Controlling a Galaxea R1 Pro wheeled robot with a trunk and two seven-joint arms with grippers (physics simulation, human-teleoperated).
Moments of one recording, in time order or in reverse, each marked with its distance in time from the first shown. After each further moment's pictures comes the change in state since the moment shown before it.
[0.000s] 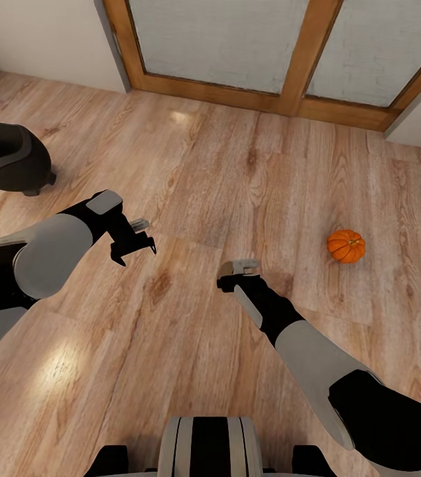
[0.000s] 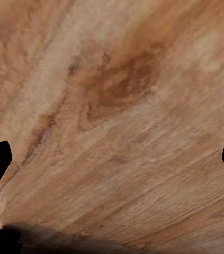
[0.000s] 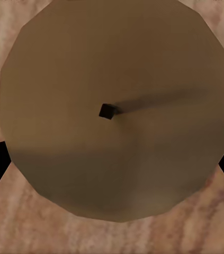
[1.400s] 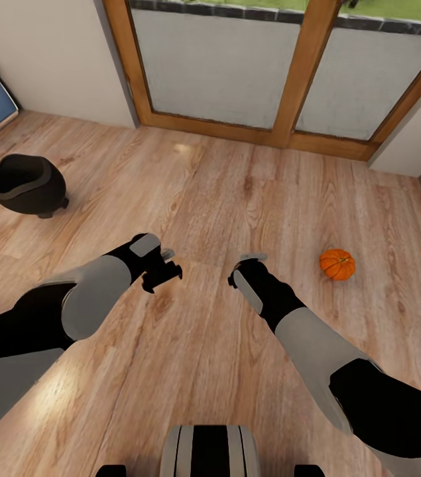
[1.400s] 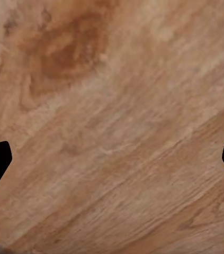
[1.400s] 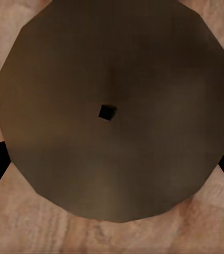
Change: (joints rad) left arm 0.191 -0.149 -0.001 0.001 -0.003 -0.309 -0.024; right arm -0.059 0.000 0.003 -0.047 -0.002 0.289 -0.213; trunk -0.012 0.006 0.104
